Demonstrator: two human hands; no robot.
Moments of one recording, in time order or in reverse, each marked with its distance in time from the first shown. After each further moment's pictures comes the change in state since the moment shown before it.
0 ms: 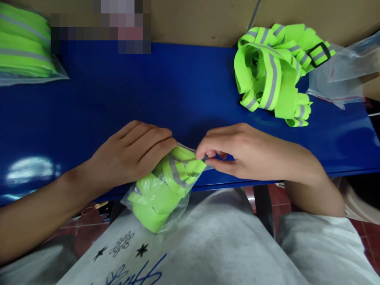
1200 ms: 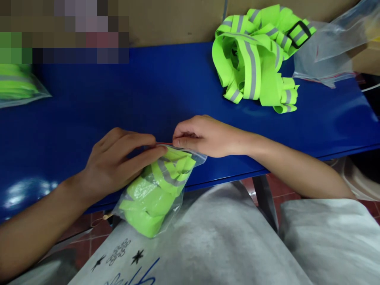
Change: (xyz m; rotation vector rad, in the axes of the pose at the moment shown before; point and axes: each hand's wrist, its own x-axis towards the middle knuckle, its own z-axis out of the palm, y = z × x) left_hand -0.003 0.000 0.003 -0.184 0.002 -0.091; right_hand 0.033 0.031 0.024 0.274 0.082 0.085
